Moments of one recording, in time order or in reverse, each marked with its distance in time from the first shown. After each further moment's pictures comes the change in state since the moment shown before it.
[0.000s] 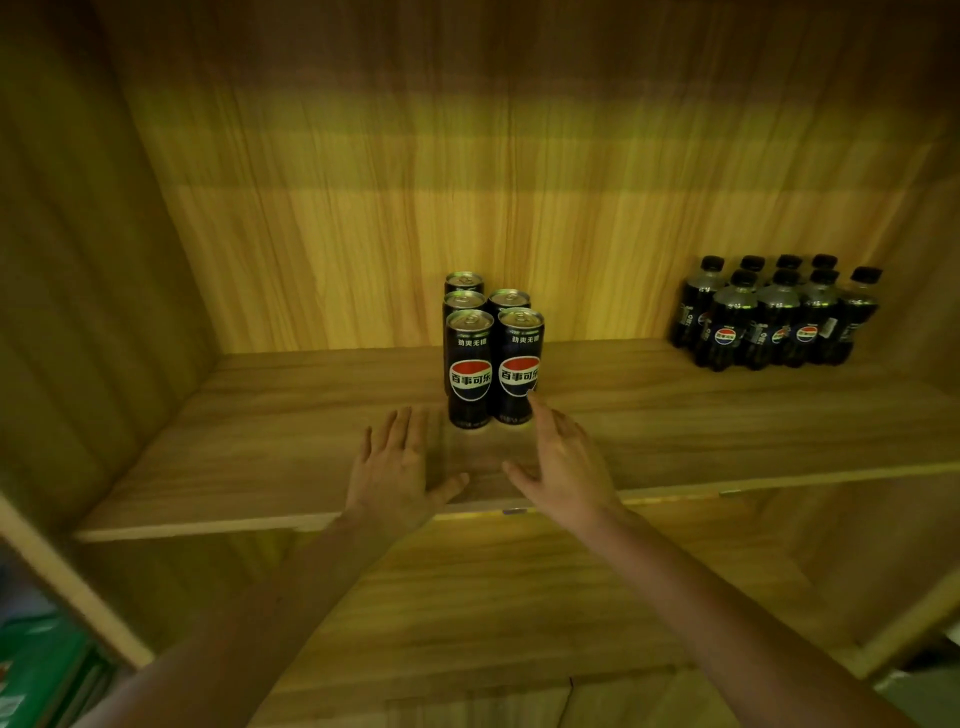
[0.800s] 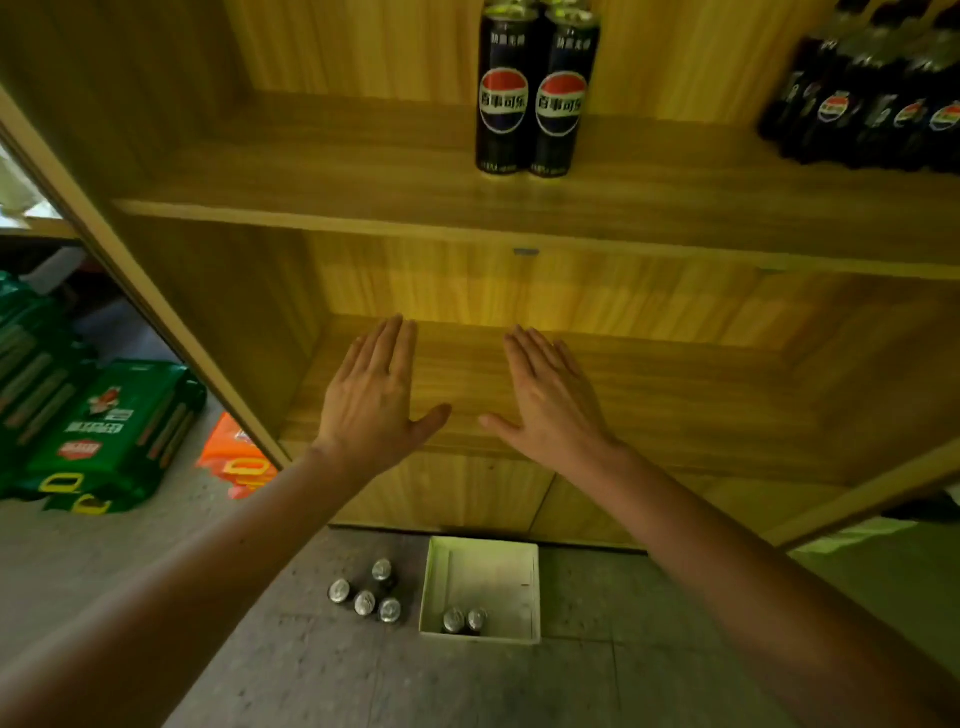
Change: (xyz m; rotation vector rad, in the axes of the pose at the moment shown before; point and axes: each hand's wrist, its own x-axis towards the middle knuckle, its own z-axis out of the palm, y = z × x) left_hand -0.189 0.019 0.080 0.119 0.020 -0.074; right_hand -0.165 0.007 0.063 -0.172 -0.343 -0.245
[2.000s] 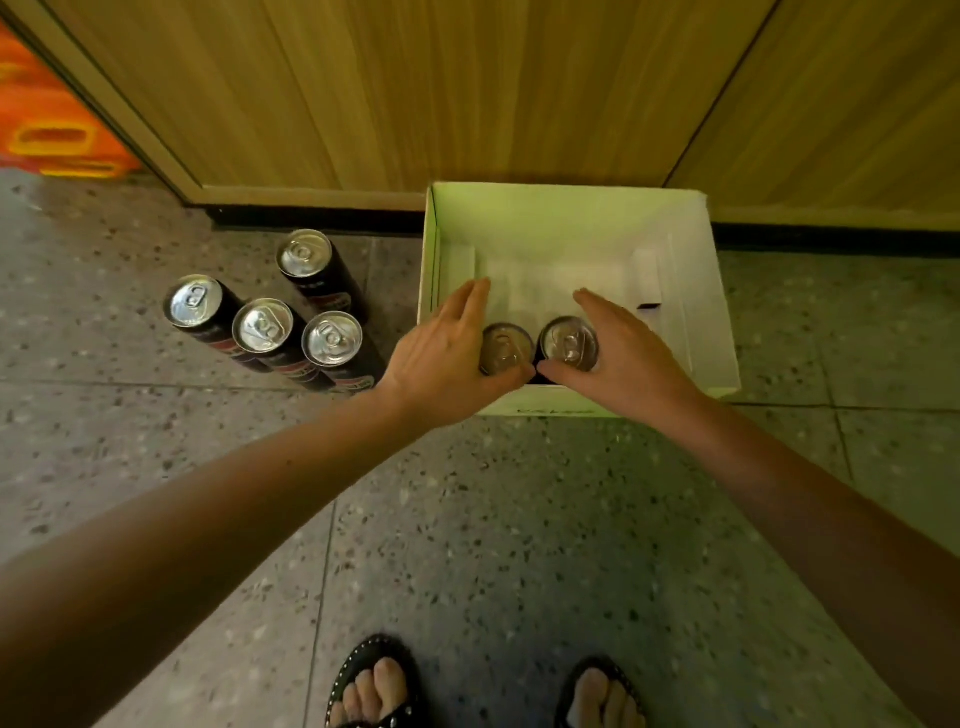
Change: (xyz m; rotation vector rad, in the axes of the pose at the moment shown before) left_hand -0.239 -0.060 0.726 -0.307 -0.492 0.033; right_hand -0.155 0.051 0.769 0.457 -0.263 0.327
